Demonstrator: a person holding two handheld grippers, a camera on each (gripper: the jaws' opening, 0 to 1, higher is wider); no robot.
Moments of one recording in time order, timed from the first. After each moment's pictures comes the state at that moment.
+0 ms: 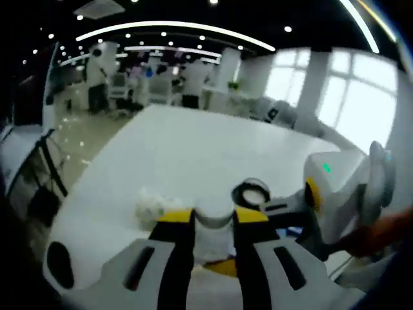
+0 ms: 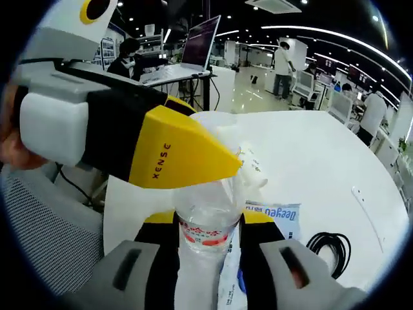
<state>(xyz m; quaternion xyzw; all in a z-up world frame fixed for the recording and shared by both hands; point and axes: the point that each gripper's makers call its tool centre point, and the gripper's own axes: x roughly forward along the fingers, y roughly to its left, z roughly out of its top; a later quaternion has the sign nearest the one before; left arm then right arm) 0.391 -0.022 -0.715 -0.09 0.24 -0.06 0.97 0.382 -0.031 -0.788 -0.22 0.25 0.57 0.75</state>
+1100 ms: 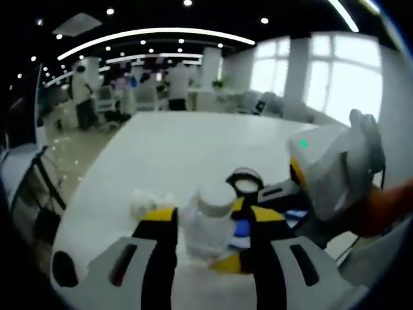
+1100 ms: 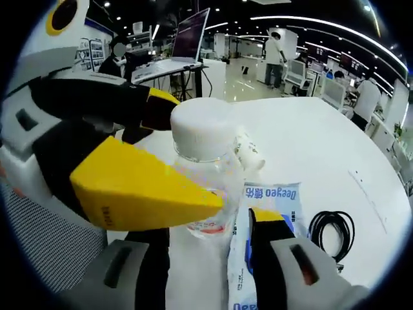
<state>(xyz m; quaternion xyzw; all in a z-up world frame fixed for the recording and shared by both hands) 0.376 -0.033 -0.726 -0.04 0.23 -0.09 0.97 0.378 -0.048 -0.798 -0.21 0.29 0.54 0.77</state>
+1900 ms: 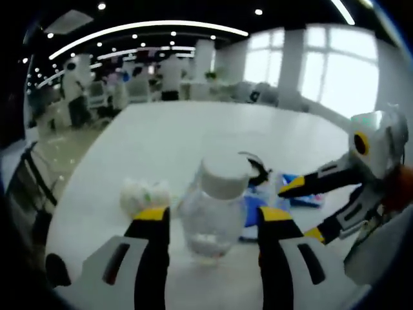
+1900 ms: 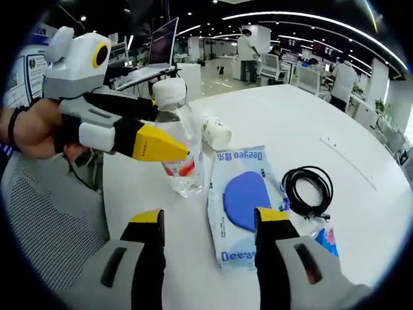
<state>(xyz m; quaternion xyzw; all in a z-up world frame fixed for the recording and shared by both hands) 0.386 -0.038 -0.766 -0.02 0.26 -0.12 0.96 0.365 -0.142 -0.800 -0.18 0.31 0.47 0.81</state>
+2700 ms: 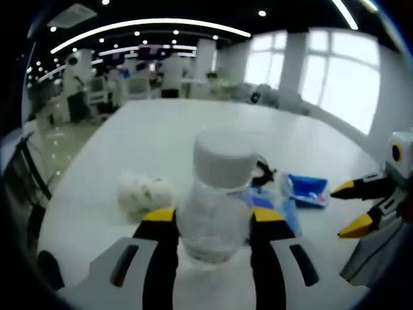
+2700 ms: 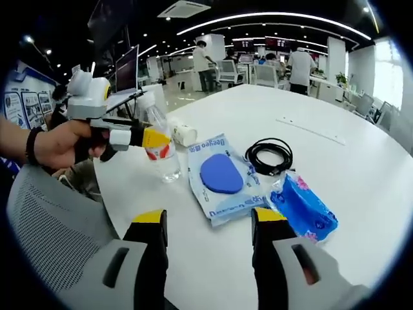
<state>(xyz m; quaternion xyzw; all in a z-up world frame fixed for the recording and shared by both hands) 0.393 -0.023 -0.769 -0.04 0.25 -0.11 0.96 0.337 -0.208 -0.787 -0.09 0.30 0.37 0.87</state>
